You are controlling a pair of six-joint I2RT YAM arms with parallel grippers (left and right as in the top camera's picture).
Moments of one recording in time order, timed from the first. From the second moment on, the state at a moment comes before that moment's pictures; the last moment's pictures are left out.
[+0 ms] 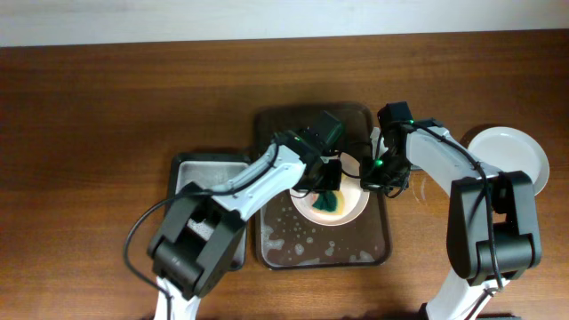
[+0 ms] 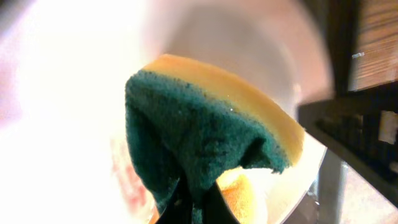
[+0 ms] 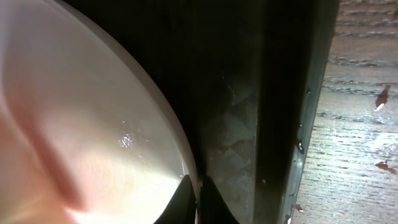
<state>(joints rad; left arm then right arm) -0.71 2.07 1.50 -0.70 0.24 -0.58 0.12 1.91 1.20 -0.87 -0.25 0.18</state>
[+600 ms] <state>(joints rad) -0.67 2.14 1.60 -0.90 -0.08 -0.65 0.13 1.92 1.20 -0.87 -0.29 0.21</state>
